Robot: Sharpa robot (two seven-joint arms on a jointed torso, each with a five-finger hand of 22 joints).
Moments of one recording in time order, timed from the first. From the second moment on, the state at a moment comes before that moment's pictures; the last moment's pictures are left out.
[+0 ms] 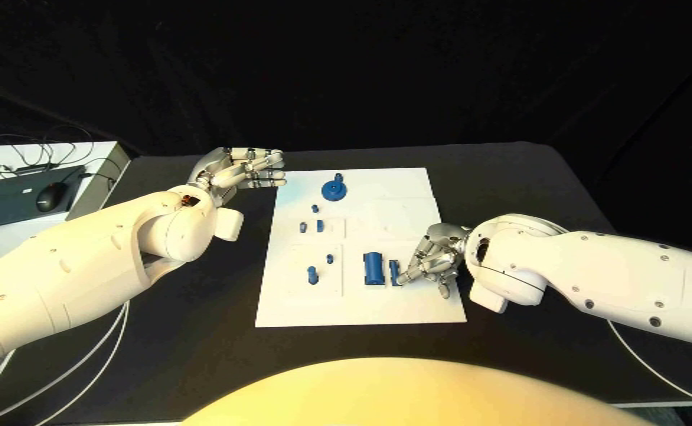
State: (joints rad) left arm 0.84 -0.88 0.22 1.37 -0.22 -0.23 0.28; left_hand 1.37 -0.03 0.17 0.00 0.05 1.04 0.16 0.06 0.06 1.18 0.12 0.06 0.06 1.22 0.09 0.07 0.17 0.09 1.13 0.11 0.07 0.09; right arm 1.06 -0.82 -0.18 1.61 -0.92 -0.11 -0.51; right_hand 1.13 0.03 -0.05 -0.08 0.19 1.17 0.01 0.23 0.66 1.27 -0.05 0.79 1.07 1.46 -0.10 1.18 1.09 0.08 1.46 -0.12 0.22 0.88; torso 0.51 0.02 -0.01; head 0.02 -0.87
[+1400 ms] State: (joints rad) left arm 0.84 -0.88 0.22 1.37 -0.22 -0.23 0.28; left_hand 1.37 -0.03 0.17 0.00 0.05 1.04 0.16 0.06 0.06 1.18 0.12 0.06 0.06 1.22 0.09 0.07 0.17 0.09 1.13 0.11 0.07 0.09; right arm 1.05 -0.78 -0.18 1.56 -0.93 -0.10 -0.54; right_hand 1.14 0.04 -0.03 -0.09 0.25 1.16 0.00 0.25 0.65 1.28 -0.06 0.79 1.08 1.46 -0.11 1.18 1.09 0.08 1.47 -0.12 0.22 0.88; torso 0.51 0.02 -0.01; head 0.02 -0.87
